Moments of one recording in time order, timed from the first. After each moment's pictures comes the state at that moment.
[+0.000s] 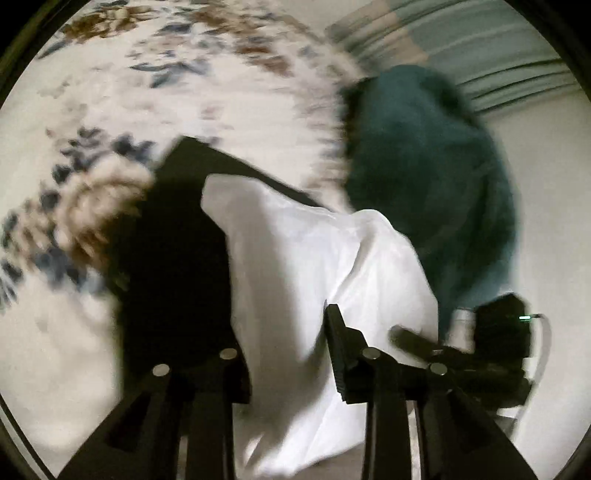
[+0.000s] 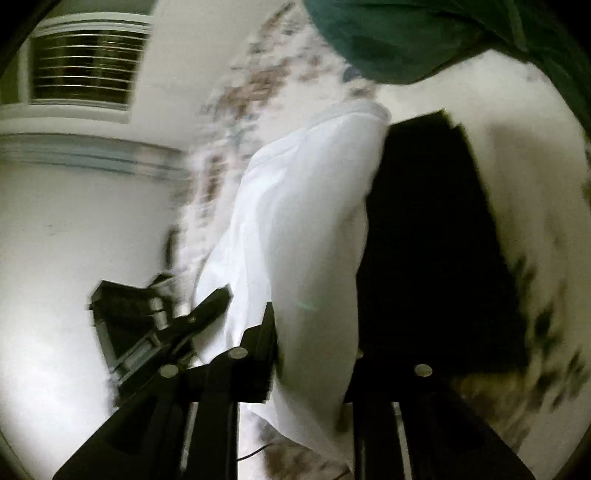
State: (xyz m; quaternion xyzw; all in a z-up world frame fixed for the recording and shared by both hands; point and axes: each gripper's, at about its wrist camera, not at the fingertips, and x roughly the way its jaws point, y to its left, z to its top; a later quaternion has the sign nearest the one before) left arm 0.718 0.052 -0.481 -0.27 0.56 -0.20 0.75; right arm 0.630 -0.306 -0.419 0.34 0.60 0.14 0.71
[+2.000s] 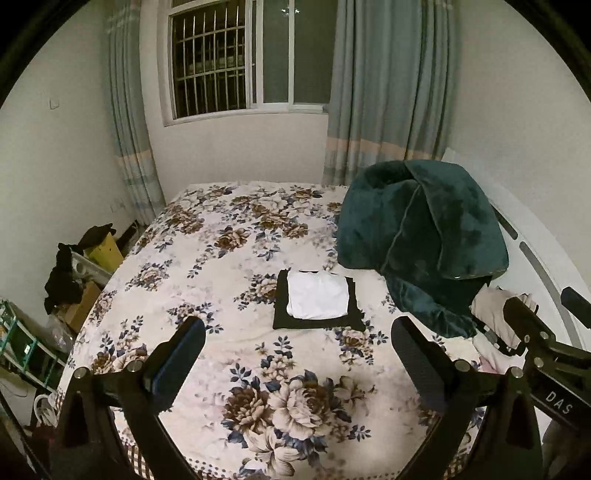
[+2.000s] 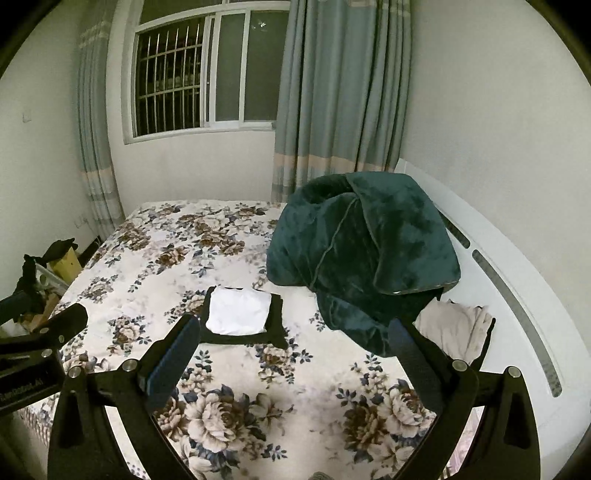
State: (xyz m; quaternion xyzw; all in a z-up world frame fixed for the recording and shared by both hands) left arm 0.244 0.020 -0.002 -0.01 0.35 -0.03 0.94; right arm 0.089 -0.200 0.183 -0.03 0.33 -0.07 0.94
